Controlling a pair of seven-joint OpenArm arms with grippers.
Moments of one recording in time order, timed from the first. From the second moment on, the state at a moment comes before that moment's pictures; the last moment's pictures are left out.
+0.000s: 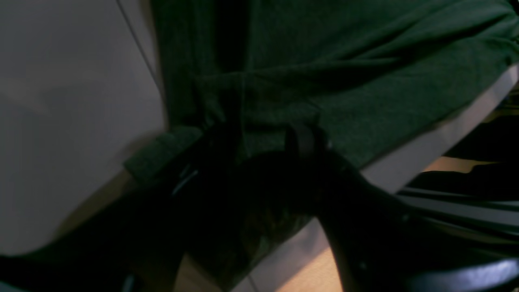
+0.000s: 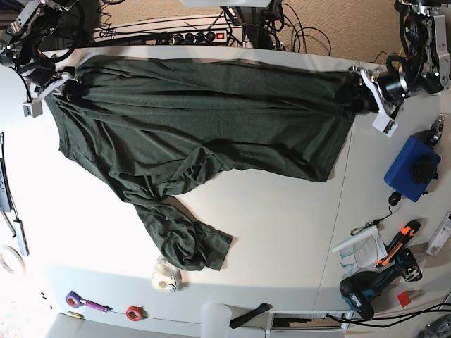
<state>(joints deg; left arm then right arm) 18.7 -26.7 -11.7 90.3 -48.5 -37.7 53.2 -15.1 18.7 50.1 88.1 43.3 40.3 -70.5</state>
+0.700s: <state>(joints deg) 16.9 -26.8 -11.4 100.7 -42.4 -34.4 61.6 -12.4 25.1 50.3 87.7 51.0 39.8 -72.0</state>
